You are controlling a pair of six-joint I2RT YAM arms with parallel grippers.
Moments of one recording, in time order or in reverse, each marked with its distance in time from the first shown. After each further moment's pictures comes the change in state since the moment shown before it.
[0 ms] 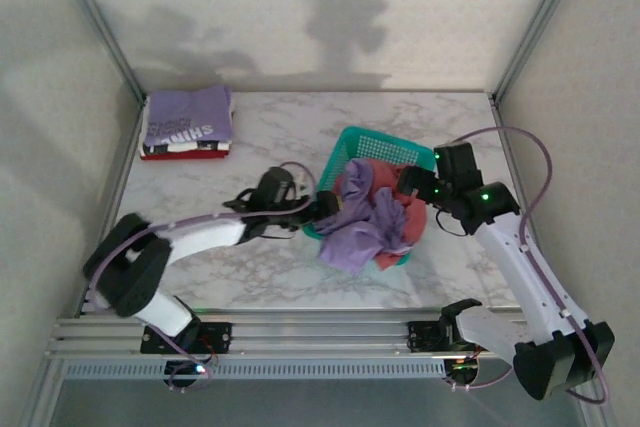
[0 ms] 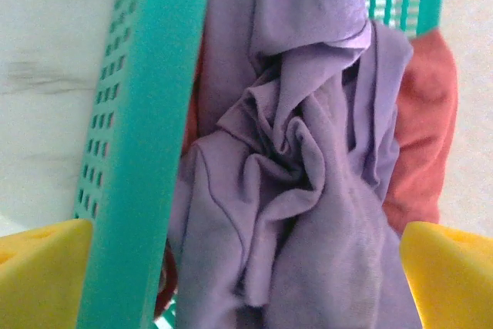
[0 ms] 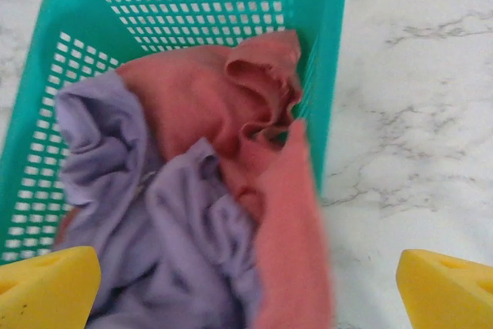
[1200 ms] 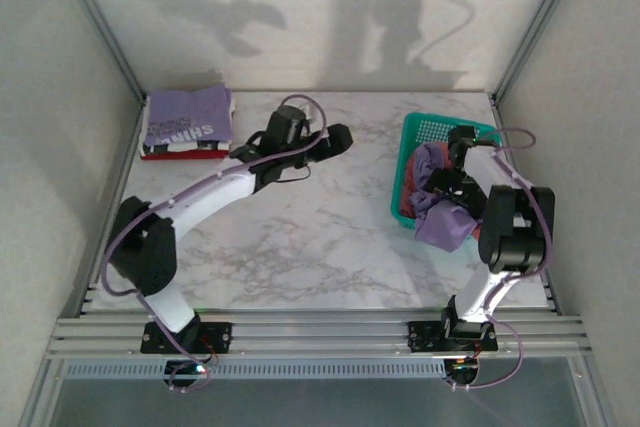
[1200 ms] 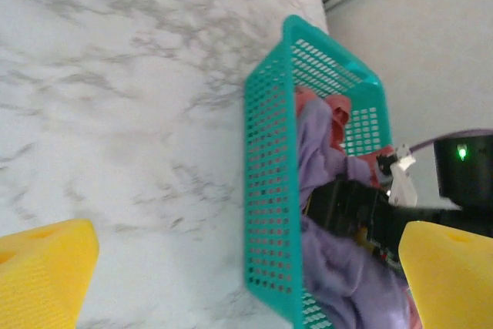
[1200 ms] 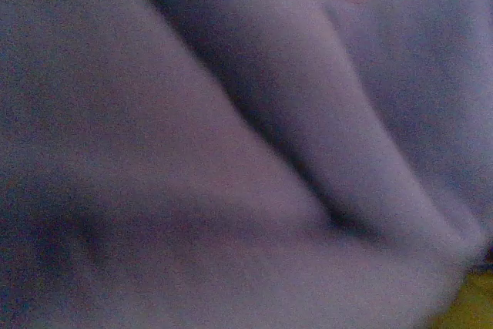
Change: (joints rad) left arm 0.109 0.066 0.471 -0.280 -0.211 0.144; right arm -0.348 0.739 0.187 -0.018 0.031 -0.060
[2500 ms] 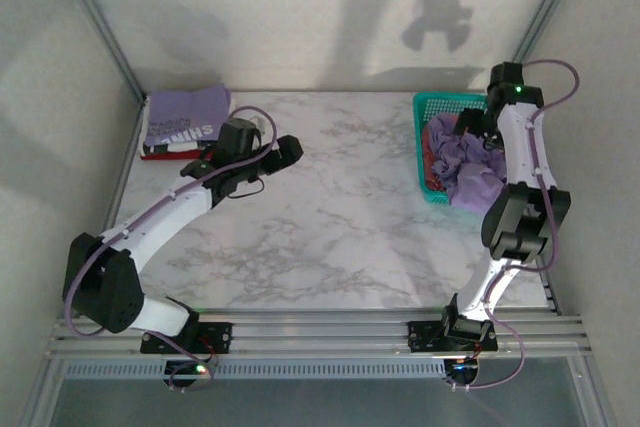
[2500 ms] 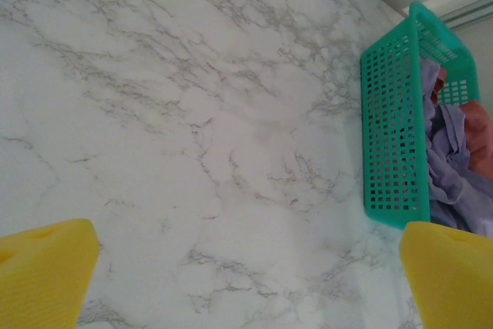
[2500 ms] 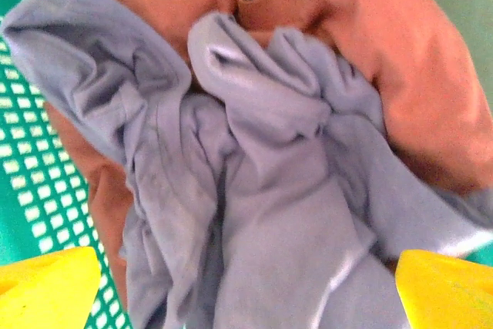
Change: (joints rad) left arm 0.166 -0.246 -0.230 -0.127 -0.022 0.041; right arm -0.111 0.042 0.571 -0.237 -0.016 -0.248
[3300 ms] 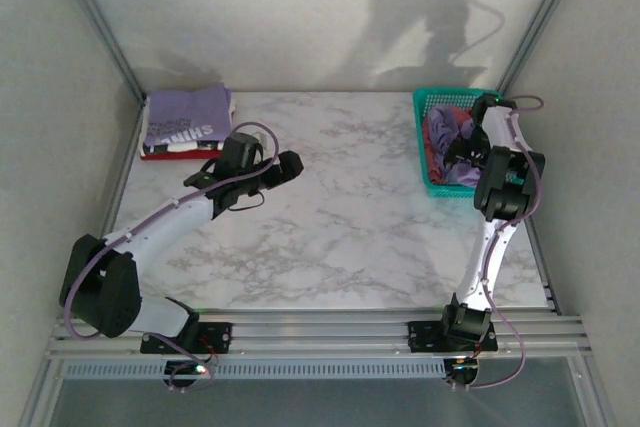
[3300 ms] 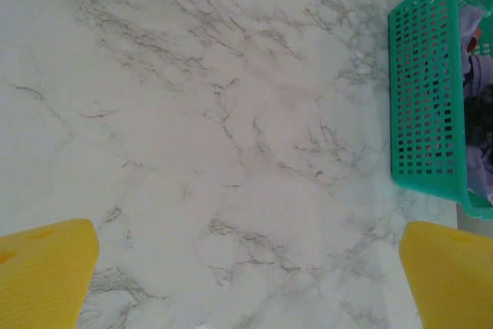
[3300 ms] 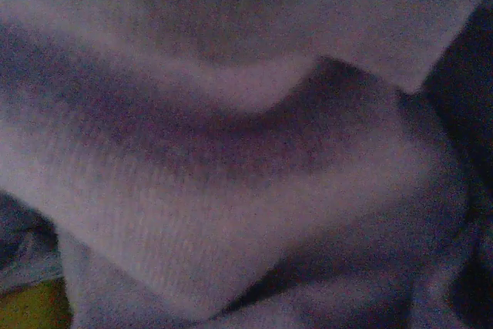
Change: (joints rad) left arm -0.017 -0.018 -0.107 0.037 0.007 -0.007; right arm -0.051 0.516 0.217 -0.058 -0.013 -0.012
